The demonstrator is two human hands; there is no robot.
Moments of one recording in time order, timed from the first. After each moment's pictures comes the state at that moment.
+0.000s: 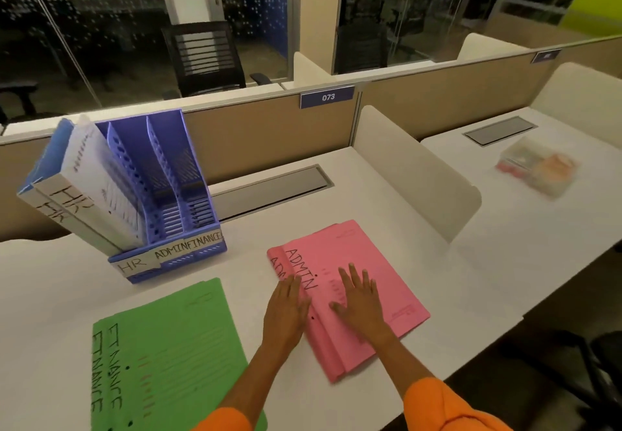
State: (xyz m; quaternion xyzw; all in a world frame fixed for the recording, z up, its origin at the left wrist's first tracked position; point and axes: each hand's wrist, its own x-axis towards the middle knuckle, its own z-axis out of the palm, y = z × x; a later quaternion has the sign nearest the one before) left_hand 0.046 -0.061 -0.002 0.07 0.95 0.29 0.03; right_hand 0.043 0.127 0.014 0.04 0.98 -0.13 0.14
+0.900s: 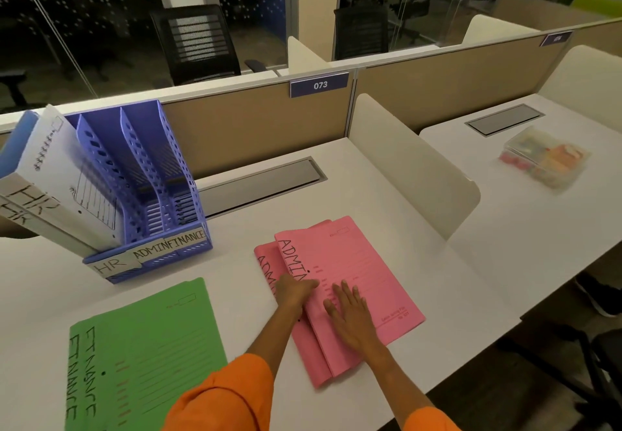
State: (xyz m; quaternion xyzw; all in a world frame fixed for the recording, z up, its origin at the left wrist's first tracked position) left_hand -0.013 0.010 0.013 -0.29 0.71 0.63 0.15; right_hand 0.056 0.148 -0.034 0.07 0.94 -0.29 0.17
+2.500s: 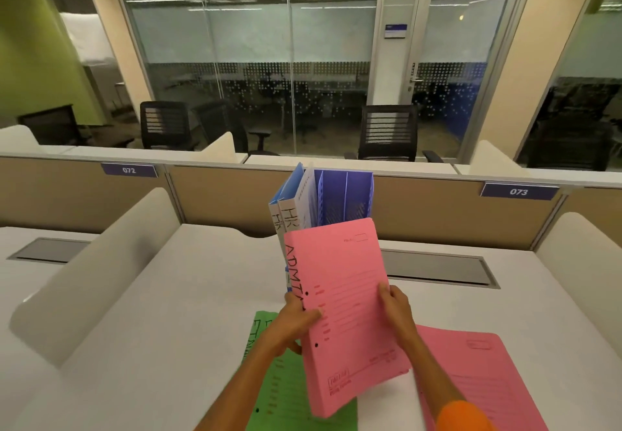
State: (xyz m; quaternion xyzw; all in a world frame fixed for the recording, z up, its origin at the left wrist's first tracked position) left_hand 0.079 -0.283 0.158 -0.25 0.76 0.59 0.10; right_hand -0.068 -0.086 0.087 0.00 0.80 -0.59 0.12
